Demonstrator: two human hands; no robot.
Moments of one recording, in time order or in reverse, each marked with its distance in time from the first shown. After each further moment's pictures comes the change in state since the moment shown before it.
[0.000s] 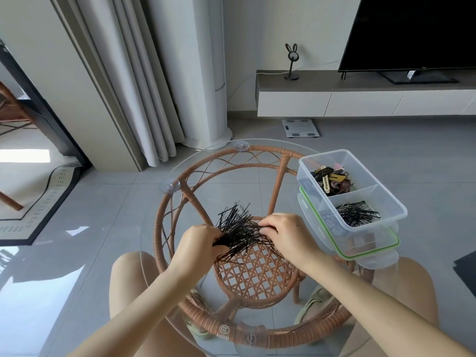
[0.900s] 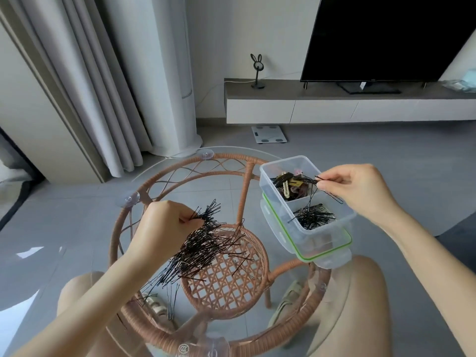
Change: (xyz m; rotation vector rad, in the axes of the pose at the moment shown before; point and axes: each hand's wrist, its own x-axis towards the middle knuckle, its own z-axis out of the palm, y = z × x) left_hand 0.013 0.046 -0.054 -0.187 0.167 0.011; right_hand -0.009 0.059 -0.169 0.186 0.271 0.220
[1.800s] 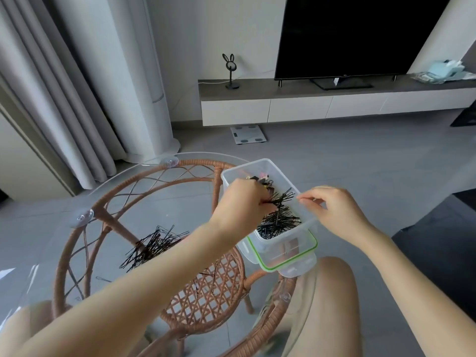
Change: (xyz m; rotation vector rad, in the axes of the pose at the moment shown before) left_hand 0.052 0.156 0.090 0.038 -0.191 0.411; right_hand -0.008 0.075 -0.024 -0.307 -0.043 -0.097
